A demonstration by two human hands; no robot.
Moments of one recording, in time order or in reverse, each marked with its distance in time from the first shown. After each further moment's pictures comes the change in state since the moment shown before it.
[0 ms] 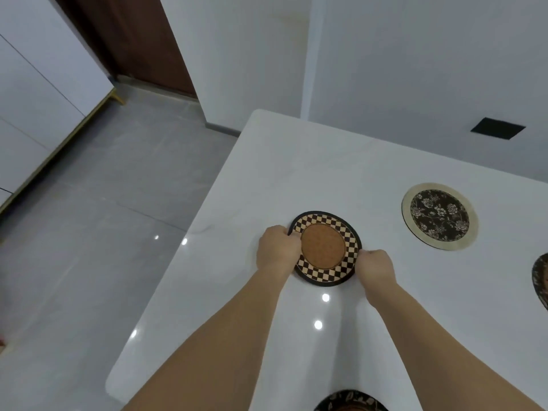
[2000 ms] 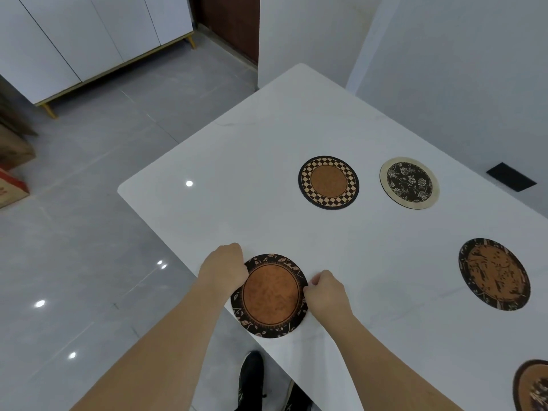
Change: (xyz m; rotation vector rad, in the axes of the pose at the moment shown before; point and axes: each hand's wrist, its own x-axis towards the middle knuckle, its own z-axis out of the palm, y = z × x) left_hand -0.235 -0.164 0.063 0.485 0.034 -0.069; right_hand -0.119 0.195 -0.097 -0.672 -0.374 -0.392
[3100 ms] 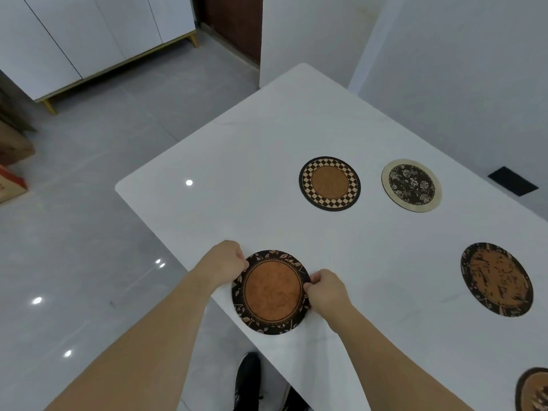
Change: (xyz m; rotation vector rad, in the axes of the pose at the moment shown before) left_hand 0.005 -0.003 -0.015 -0.317 -0.140 -0.023; right_hand 0.012 -0.001 -0.002 0.100 -0.029 -0.004
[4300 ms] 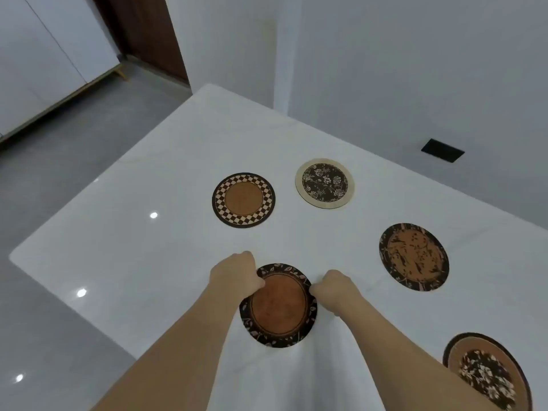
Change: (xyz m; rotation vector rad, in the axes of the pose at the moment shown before) left_hand 0.012 0.174 0.098 0.518 -0.023 0.190; right_hand 0.031 0.074 -0.153 -0.080 -0.023 0.182
